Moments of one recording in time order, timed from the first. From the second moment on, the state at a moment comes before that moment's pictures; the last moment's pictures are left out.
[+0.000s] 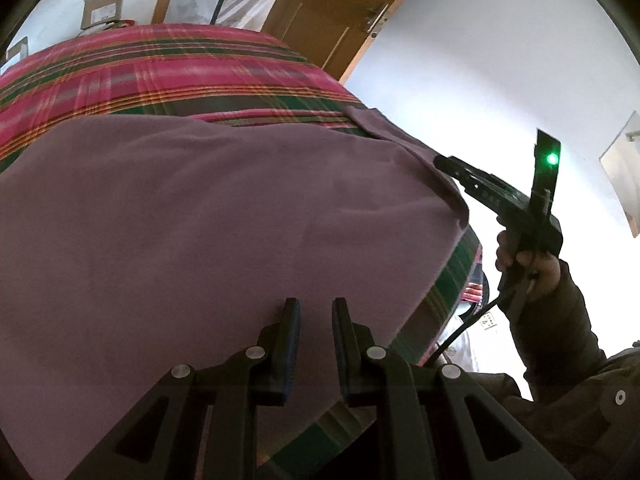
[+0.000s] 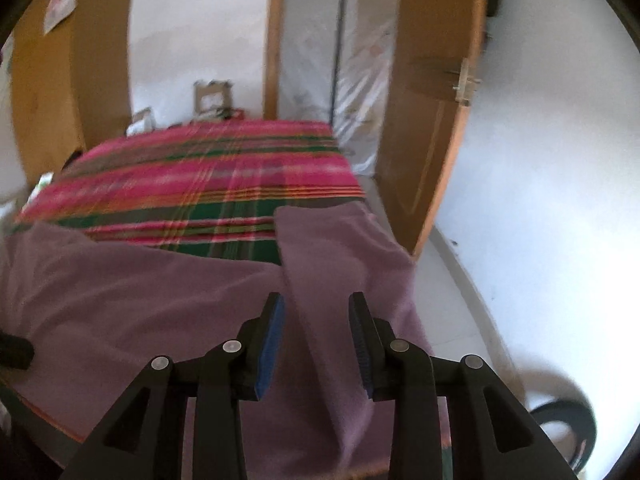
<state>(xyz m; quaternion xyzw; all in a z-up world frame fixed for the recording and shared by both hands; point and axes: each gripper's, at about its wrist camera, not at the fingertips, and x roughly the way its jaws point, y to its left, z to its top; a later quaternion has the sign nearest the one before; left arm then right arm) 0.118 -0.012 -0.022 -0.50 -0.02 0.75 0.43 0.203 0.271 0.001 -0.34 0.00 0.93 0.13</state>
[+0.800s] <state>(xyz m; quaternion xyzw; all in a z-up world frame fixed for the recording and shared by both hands) 0.122 -0.015 -0.023 -0.50 -0.03 0.75 0.43 0.106 0.275 -0.026 -0.44 -0.01 0.88 0.15</state>
